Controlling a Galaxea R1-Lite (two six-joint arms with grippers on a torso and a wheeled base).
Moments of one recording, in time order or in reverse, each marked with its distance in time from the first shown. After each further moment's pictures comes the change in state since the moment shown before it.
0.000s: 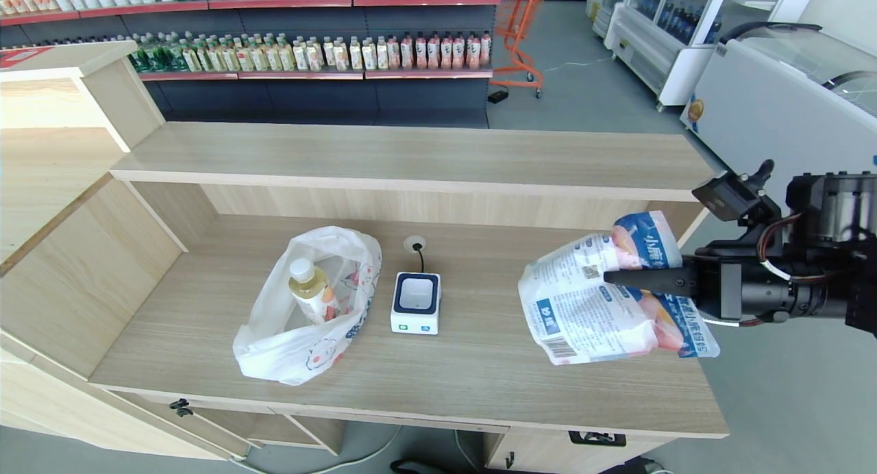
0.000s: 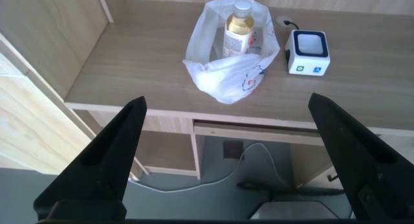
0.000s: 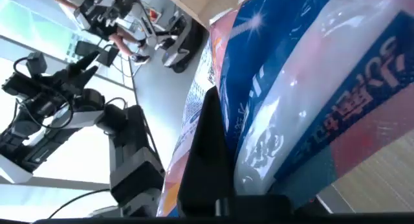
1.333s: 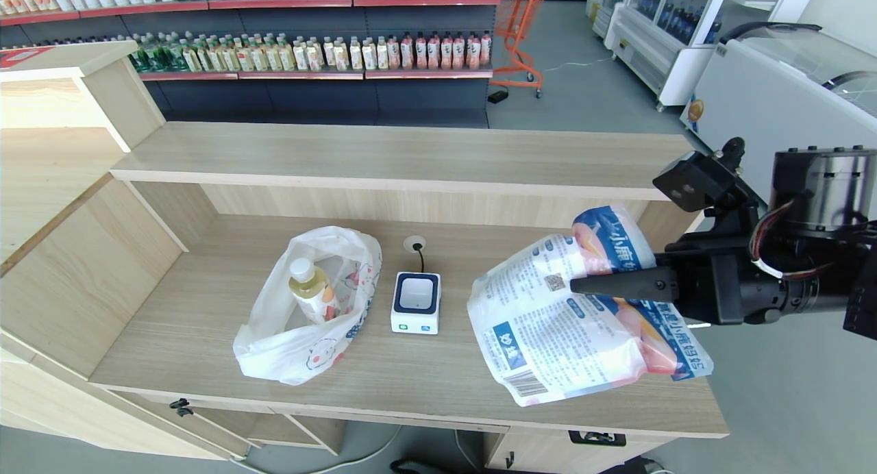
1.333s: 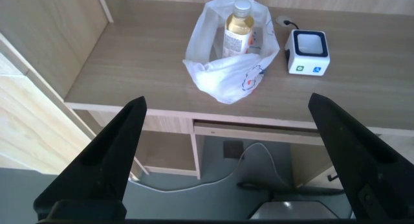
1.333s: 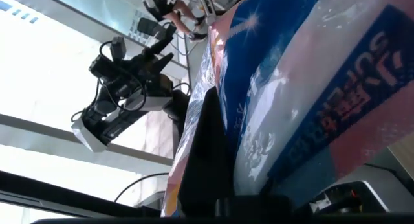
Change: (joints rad) left arm 0.000 0.000 0.000 0.000 0.000 0.000; right arm 0.201 -0.051 -0.042 0.001 0.010 0.179
